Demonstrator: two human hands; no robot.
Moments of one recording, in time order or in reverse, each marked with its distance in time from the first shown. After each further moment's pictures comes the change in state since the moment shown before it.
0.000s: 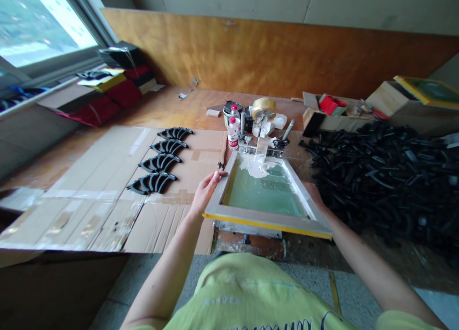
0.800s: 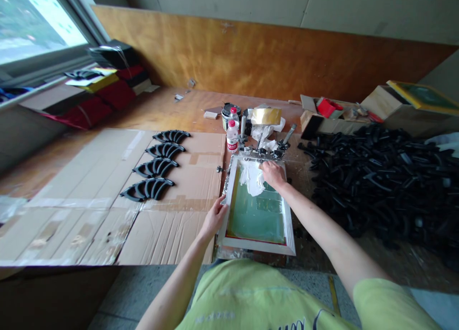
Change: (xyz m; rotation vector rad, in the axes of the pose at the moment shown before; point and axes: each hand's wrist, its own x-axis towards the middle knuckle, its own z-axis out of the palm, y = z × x) left_hand 0.000 -0.128 -0.020 0.252 0.012 -0.122; right_hand 0.093 -0.094 0.068 -0.519 -0.061 -0.255
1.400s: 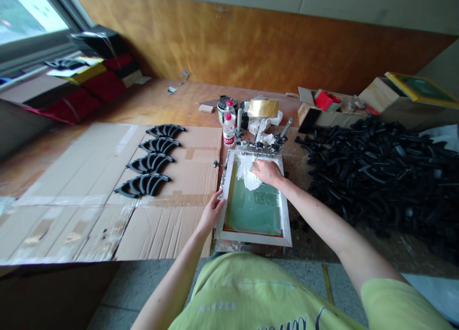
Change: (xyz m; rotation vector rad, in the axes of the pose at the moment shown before) left_hand 0.001 -0.005 -0.001 -0.007 -0.023 0.007; right_hand -0.006 -0.025 -0.039 0.108 -0.199 -0.024
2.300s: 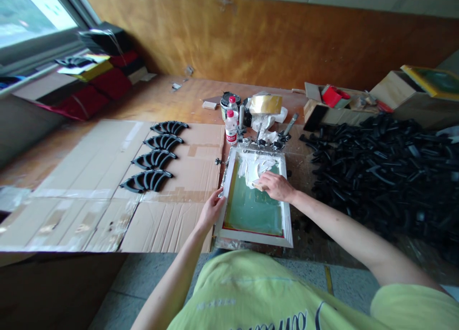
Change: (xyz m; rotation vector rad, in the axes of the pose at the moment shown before) left_hand -0.005 0.014 0.004 -0.102 -0.026 -0.065; right_hand -0.048 0.028 0.027 0.196 0.088 -0.534
